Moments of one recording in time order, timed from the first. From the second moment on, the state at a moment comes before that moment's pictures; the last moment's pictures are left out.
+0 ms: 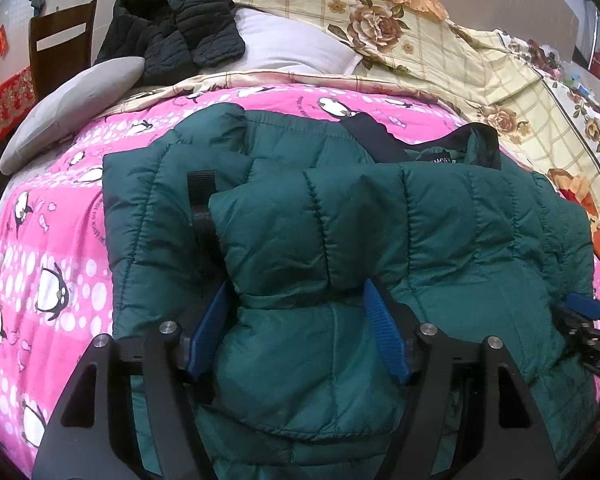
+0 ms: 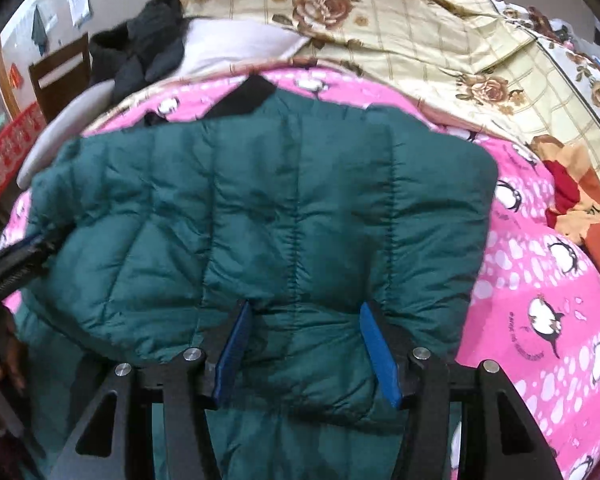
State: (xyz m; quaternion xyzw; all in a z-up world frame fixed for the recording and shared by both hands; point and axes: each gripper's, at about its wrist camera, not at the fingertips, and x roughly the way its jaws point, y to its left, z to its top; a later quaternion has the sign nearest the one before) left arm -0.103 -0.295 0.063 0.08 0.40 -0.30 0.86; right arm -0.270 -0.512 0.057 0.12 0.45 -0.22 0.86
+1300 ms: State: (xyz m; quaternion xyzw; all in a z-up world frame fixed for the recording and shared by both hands) left arm -0.296 -0.110 0.102 0.13 0.37 -0.28 0.88; right arm -0.551 -0.390 0.127 0.14 0.42 -0.13 0.89
